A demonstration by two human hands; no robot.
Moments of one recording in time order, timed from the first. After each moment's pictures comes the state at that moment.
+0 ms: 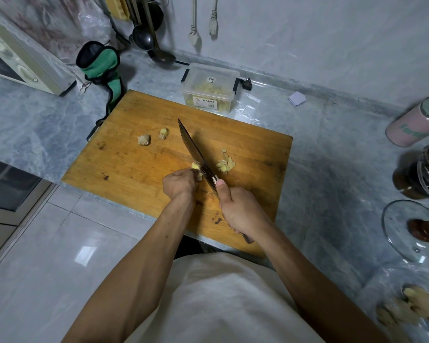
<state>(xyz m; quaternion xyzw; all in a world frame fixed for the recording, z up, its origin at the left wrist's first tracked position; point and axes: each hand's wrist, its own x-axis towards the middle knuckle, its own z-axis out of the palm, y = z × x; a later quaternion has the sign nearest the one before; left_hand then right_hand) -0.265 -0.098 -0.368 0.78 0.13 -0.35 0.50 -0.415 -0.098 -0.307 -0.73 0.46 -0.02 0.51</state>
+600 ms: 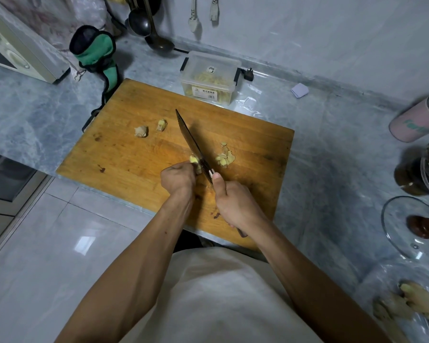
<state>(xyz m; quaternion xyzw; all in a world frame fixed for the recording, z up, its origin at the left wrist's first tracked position) -0.264 -0.100 -0.390 0.77 0.12 -0.29 0.55 -0.406 -0.099 -0.314 -0.73 0.46 -0.02 0.50</state>
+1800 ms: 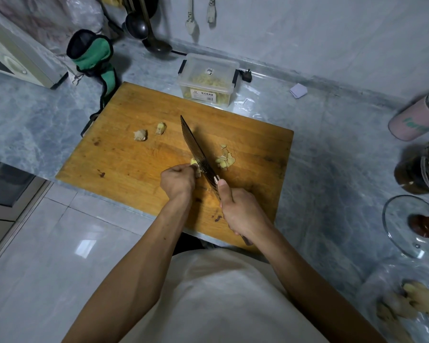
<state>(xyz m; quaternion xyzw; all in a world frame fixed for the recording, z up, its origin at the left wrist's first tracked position) -0.261 -0.097 -0.386 0.80 0.06 -0.31 0.52 -0.415 -0.095 -0.312 -0.70 0.48 -0.03 0.52</state>
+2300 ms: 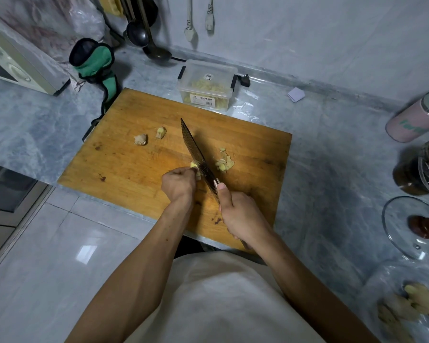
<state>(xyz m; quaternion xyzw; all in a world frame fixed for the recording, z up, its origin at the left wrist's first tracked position) -0.262 -0.100 -0.383 0.81 0.06 -0.30 0.49 -0.417 -0.091 -0.311 -0.72 0.48 -0.03 0.50</state>
